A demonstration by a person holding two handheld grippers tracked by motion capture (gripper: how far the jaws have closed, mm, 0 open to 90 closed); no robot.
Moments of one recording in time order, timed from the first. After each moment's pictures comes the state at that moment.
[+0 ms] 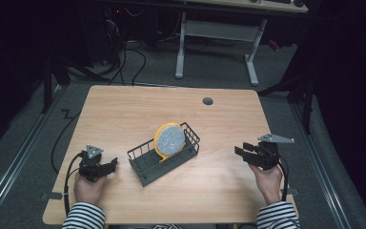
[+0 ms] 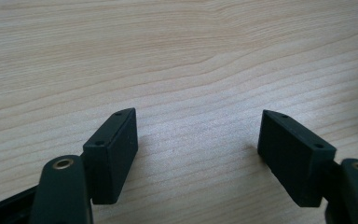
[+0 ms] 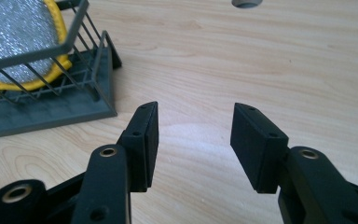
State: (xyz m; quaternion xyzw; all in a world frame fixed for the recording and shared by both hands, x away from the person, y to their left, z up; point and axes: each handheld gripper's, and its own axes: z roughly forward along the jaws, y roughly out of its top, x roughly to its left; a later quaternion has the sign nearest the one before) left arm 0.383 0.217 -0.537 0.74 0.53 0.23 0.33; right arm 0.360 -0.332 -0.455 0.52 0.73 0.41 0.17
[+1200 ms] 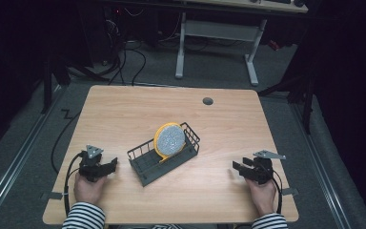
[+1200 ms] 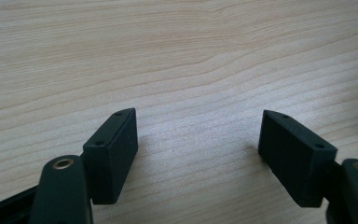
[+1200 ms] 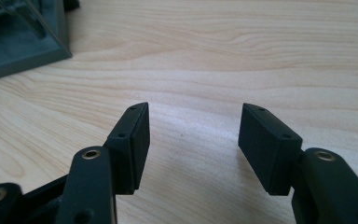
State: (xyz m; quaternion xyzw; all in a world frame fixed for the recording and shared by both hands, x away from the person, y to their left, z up) left arm 0.383 0.217 -0.537 0.74 0.53 0.23 0.33; right arm 0.345 -0.336 -0.524 0.55 0.72 0.38 0.17
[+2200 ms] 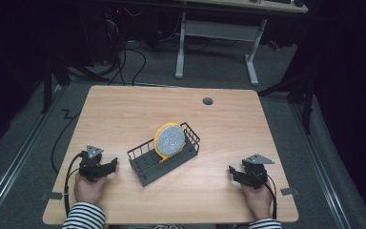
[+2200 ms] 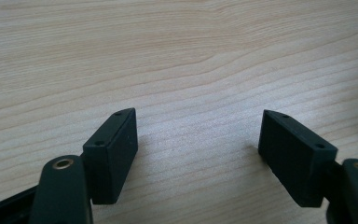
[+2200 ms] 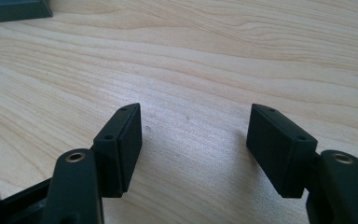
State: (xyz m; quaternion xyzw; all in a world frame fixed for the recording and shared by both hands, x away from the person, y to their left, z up) left arm 0.382 0.217 -0.537 0.74 0.53 0.23 0.33; right arm 0.336 -0.313 -0.531 0.52 0.75 0.32 0.23
